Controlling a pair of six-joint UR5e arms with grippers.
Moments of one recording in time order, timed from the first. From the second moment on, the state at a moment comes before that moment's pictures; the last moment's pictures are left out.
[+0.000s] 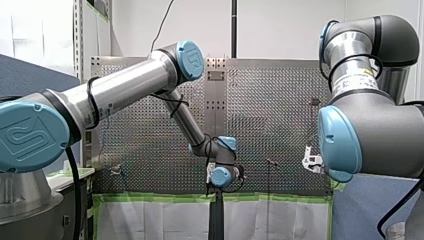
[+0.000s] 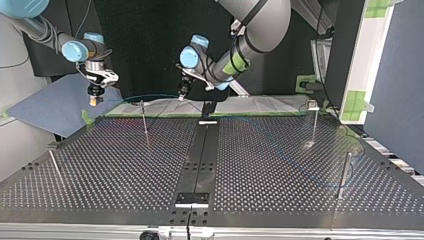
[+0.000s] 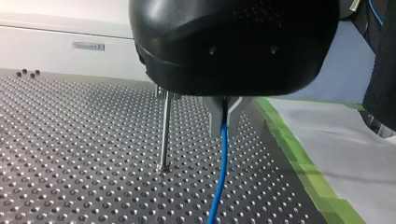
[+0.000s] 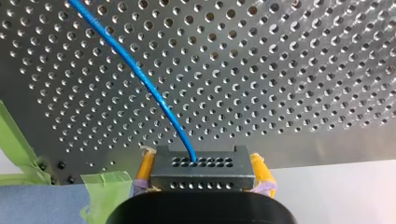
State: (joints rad) left arm -0.72 -2.64 -1.37 -2.43 -1.87 -1.56; right arm 1.54 -0.70 1.76 -1.01 1.33 1.71
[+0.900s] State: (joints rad) left arm -0.70 -2.64 -1.33 -2.45 -1.83 -1.61; right arm 1.53 -0.70 1.73 -1.00 1.32 1.72
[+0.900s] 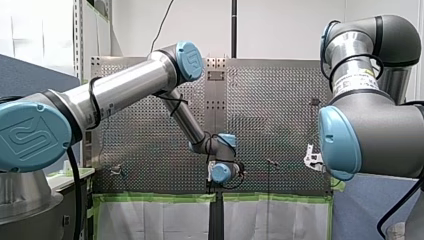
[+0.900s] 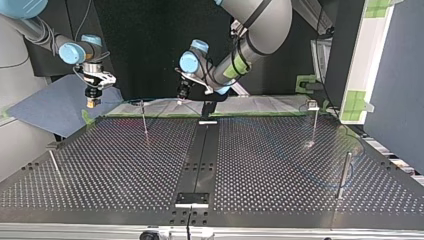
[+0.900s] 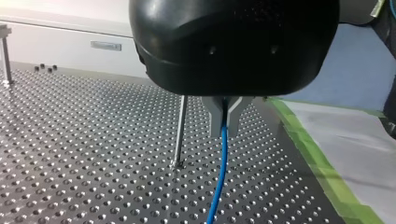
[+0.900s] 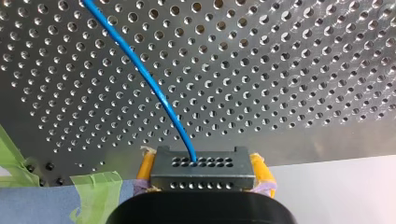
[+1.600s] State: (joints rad) left arm -0.69 -2.70 -1.20 -2.57 -1.84 -1.62; right arm 1.53 -0.70 1.72 -1.00 1.32 1.72
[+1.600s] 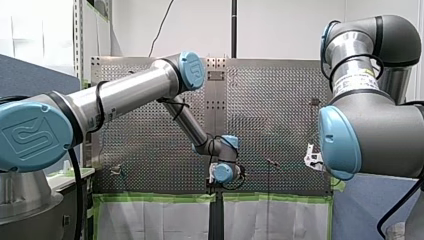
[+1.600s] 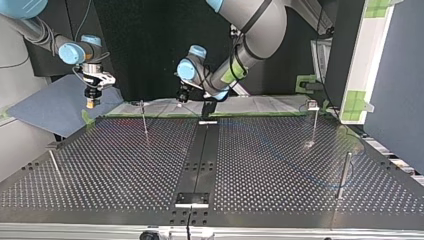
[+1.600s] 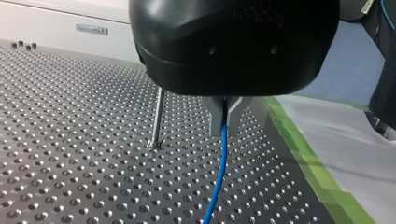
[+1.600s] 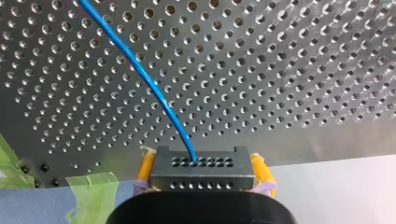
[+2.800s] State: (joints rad) left arm -0.77 -2.64 -1.20 -2.63 -1.87 -1.54; right arm 1.51 -0.70 1.72 -0.93 1.35 1.67
